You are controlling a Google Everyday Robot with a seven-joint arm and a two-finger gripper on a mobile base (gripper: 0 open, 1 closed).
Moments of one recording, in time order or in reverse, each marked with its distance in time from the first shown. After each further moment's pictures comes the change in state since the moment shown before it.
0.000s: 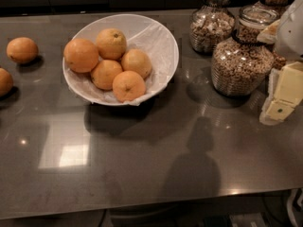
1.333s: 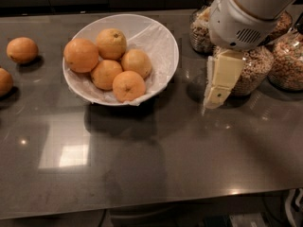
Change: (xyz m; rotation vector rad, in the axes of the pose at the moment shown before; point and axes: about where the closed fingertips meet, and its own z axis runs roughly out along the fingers) arm -0.110 -0.010 0.019 0.029 -0.123 -0.233
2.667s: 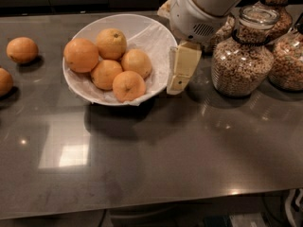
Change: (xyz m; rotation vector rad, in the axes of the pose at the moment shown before) arm -0.068 -0.037 0.031 0.048 -0.136 -0.115
